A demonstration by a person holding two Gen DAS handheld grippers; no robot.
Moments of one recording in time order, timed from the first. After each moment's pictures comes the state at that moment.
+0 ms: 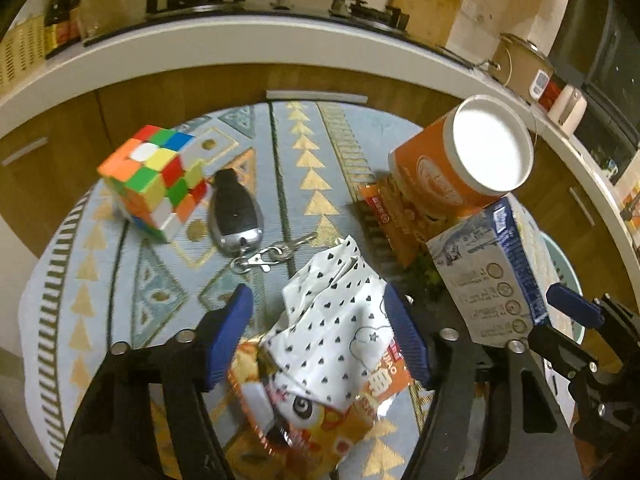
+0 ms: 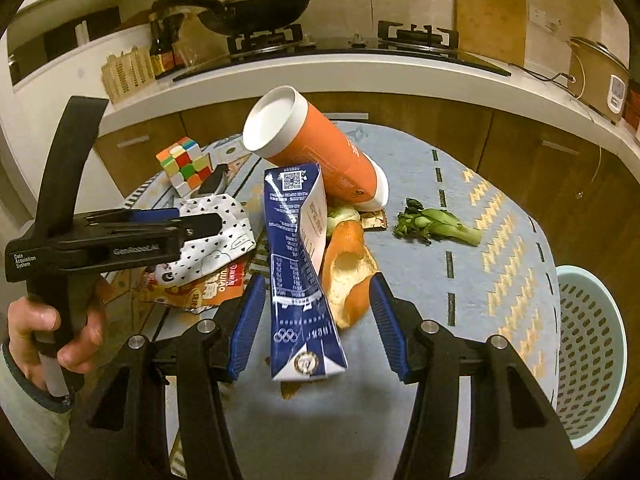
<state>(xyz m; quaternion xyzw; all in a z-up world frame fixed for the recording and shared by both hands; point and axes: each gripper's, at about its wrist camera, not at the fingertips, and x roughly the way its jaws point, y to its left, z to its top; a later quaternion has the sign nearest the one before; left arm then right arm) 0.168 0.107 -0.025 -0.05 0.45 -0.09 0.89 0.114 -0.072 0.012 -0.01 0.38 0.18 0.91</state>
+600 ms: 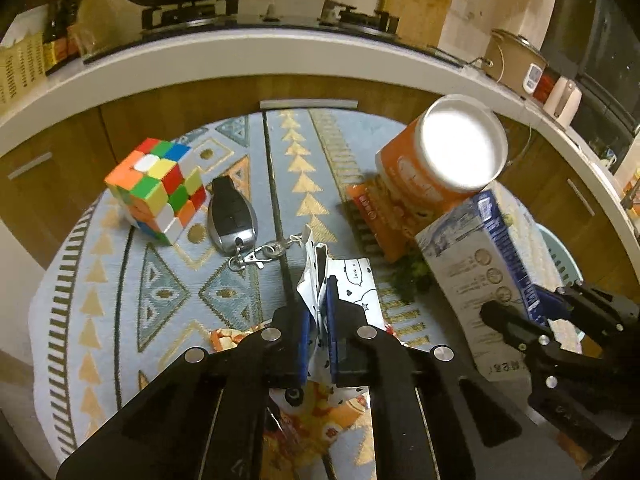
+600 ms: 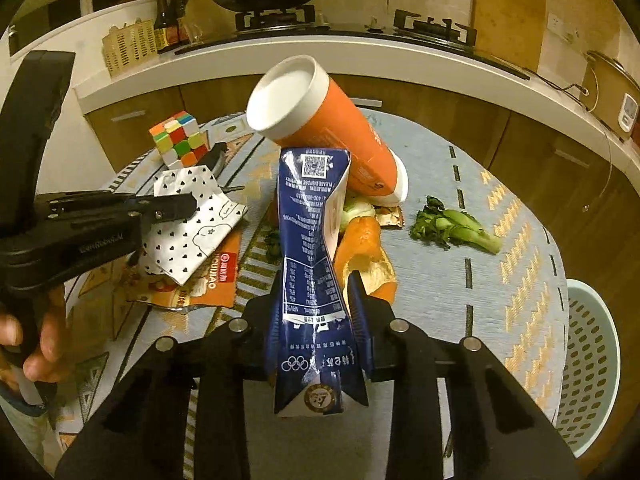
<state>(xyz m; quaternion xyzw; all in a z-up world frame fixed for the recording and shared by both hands) 0.146 0.102 -0.011 -0.04 0.42 -0.09 0.90 0.127 -0.052 0.001 -0.04 0.39 0.18 0.90</state>
